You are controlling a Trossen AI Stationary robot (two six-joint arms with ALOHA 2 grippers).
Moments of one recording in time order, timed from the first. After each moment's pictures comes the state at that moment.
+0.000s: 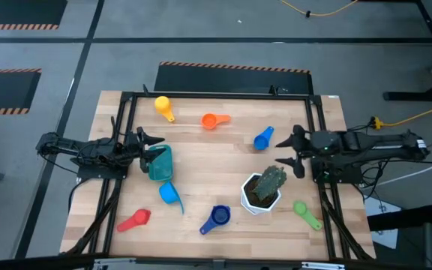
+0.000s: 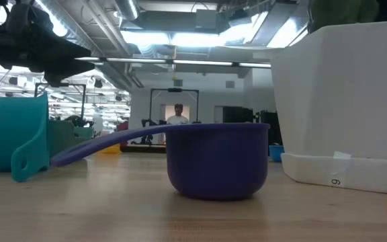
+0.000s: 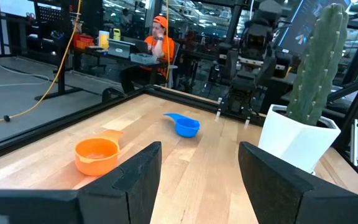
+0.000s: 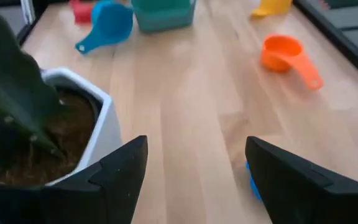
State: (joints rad) left arm -0.17 0.03 0.01 0.07 -0.47 -0.20; right arm 0.05 0.55 0.48 -0.48 0.10 0.12
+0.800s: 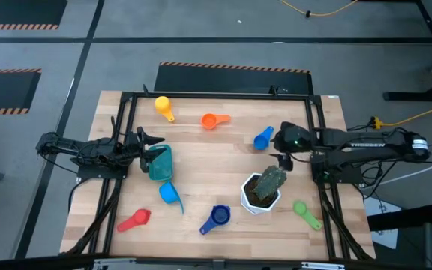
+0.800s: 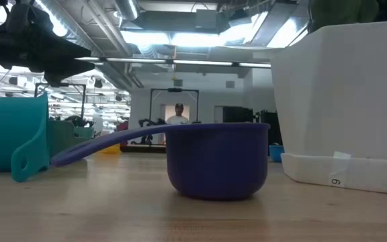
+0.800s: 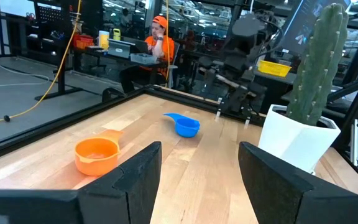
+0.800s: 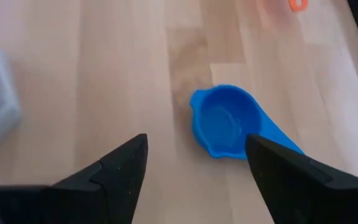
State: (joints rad) left arm -0.17 0.03 0.01 0.07 -0.47 -0.20; right arm -0.18 0.90 0.48 -0.47 0.10 -0.19
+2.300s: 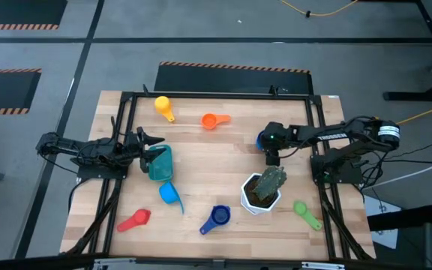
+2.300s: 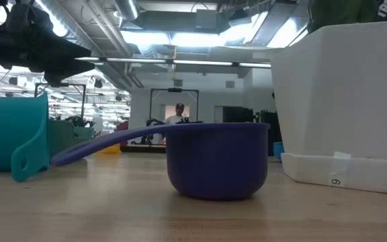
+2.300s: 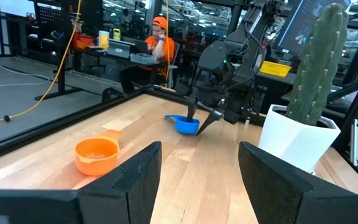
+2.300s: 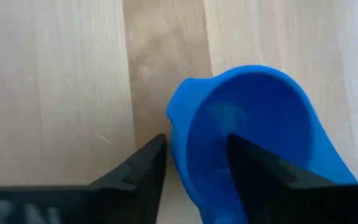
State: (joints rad) left arm -0.17 0.03 0.01 0.07 -0.47 -0.20; right arm -0.32 1.39 0.49 -0.17 0.06 -0.27
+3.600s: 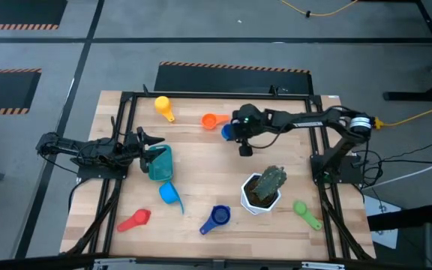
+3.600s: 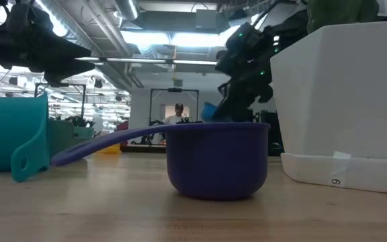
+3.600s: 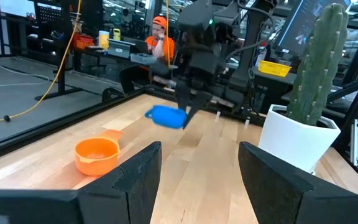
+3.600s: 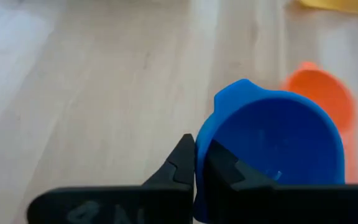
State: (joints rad) left arm -0.17 0.03 0.01 0.07 -0.47 -0.20; right arm -0.31 1.70 0.99 -0.11 -0.28 -0.45
